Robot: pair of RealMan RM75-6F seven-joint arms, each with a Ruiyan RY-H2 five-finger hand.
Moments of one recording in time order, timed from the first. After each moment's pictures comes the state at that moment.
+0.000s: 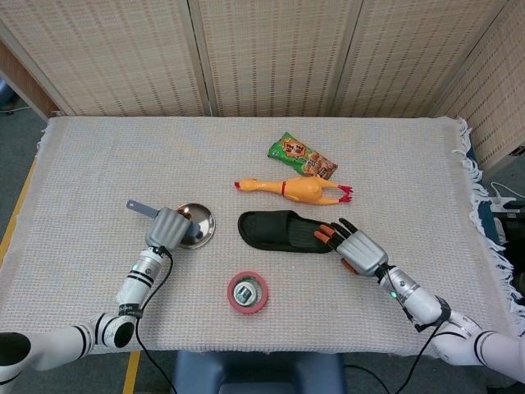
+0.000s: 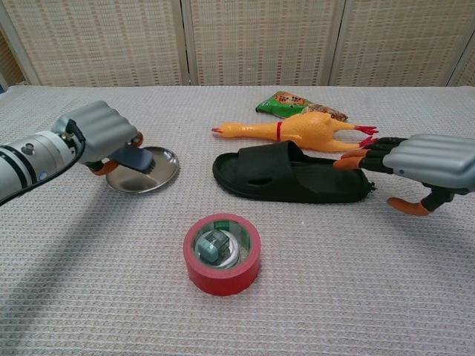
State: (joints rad) left arm -0.82 -1.68 -0.10 -1.16 1.05 1.00 0.95; right arm 0.66 -1.42 -0.07 -1.21 -1.60 0.93 -0.08
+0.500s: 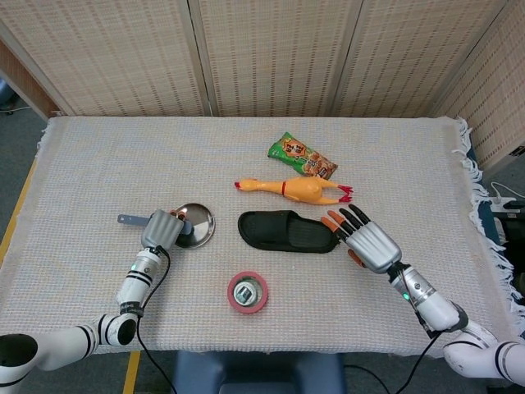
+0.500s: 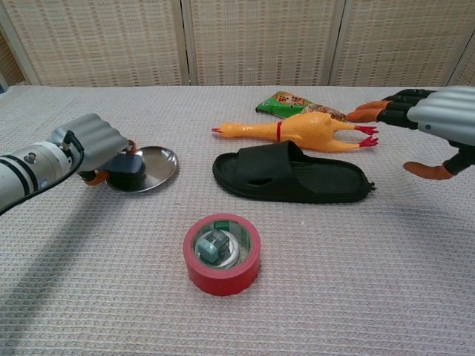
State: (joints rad) left arm -0.82 -1.71 -0.10 -1.10 0.96 0.97 0.99; right arm 0.60 -1.28 -0.01 -1.41 -1.58 1.10 -0.18
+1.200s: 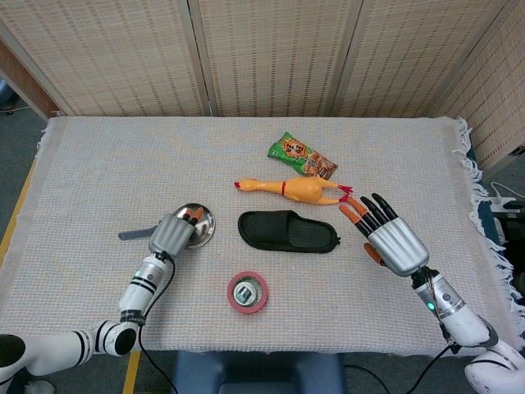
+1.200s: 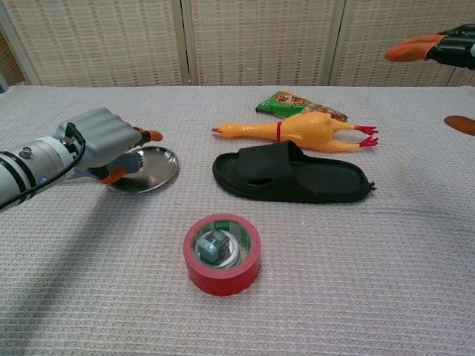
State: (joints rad) left arm -0.80 -1.65 -0.11 -1.29 1.03 1.03 0.93; right arm 0.51 -1.15 0.03 -1.58 -1.60 1.23 -0.21
